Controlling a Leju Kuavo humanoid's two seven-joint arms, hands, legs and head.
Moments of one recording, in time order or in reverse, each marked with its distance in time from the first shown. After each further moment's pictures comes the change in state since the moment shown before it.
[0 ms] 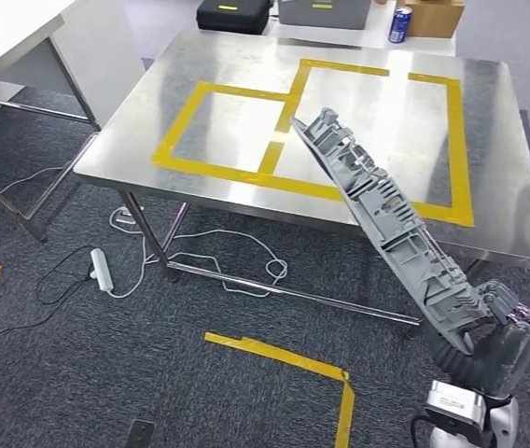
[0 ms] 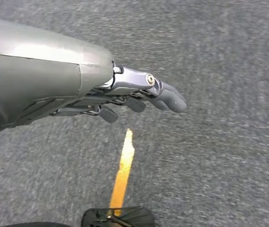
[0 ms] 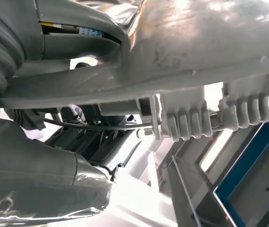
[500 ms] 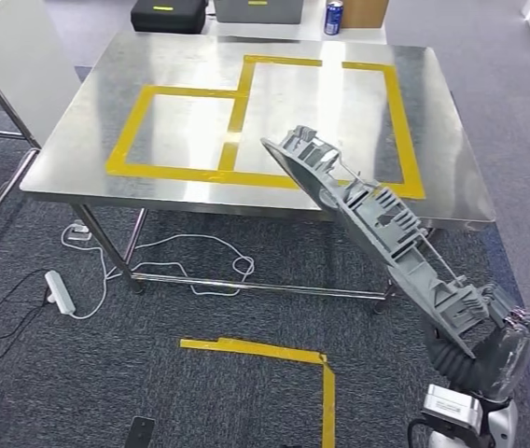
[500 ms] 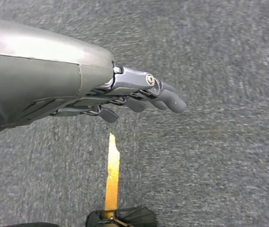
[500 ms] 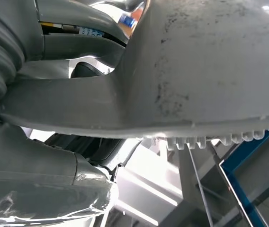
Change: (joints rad) left arm -0.004 -0.001 -0.001 0.000 0.000 0.000 -0.005; right arm 0.000 -0.011 0.009 0.006 0.001 0.000 0.000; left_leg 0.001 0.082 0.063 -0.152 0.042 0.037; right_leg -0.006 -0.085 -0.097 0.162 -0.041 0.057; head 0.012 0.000
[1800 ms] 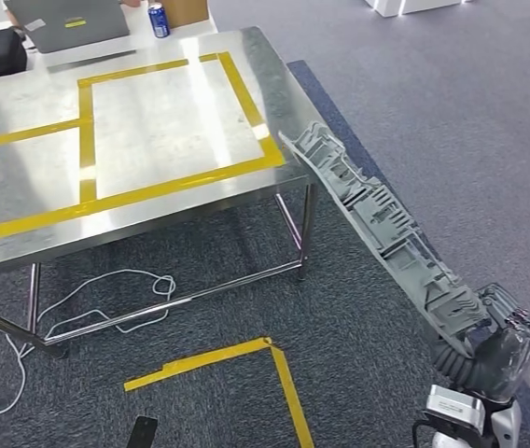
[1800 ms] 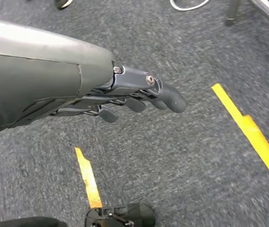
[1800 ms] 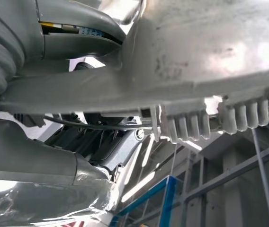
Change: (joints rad) left arm -0.002 0.001 -0.005 0.000 0.000 0.000 -0.001; right arm -0.001 -0.004 0.005 0.002 0.000 0.000 0.000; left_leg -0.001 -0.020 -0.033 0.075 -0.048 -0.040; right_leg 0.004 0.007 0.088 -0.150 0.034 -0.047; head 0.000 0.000
